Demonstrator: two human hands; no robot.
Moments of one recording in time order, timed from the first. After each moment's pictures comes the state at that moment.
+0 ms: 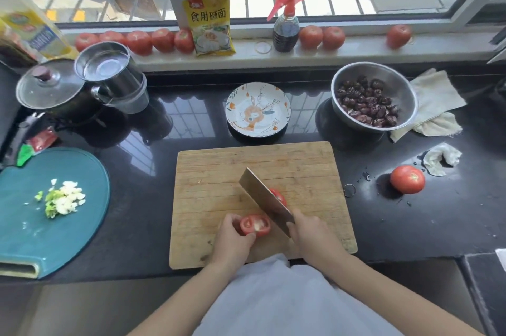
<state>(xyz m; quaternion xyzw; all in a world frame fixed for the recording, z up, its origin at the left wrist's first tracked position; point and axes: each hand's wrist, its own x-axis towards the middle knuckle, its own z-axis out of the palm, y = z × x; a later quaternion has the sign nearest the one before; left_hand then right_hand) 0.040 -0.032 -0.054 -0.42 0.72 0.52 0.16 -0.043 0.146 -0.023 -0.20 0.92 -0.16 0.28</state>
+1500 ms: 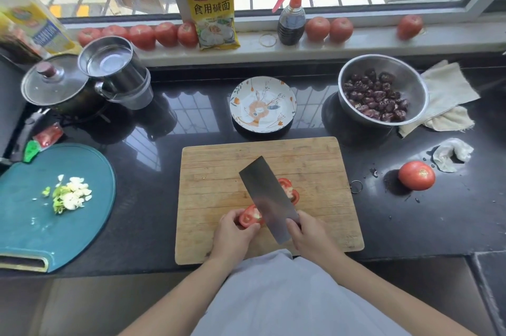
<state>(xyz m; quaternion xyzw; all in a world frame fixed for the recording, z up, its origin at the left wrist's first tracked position) 0.041 -0.042 -0.056 -0.40 0.72 0.55 0.12 -0.034 0.139 -0.032 -0.08 0.89 -0.29 0.34</state>
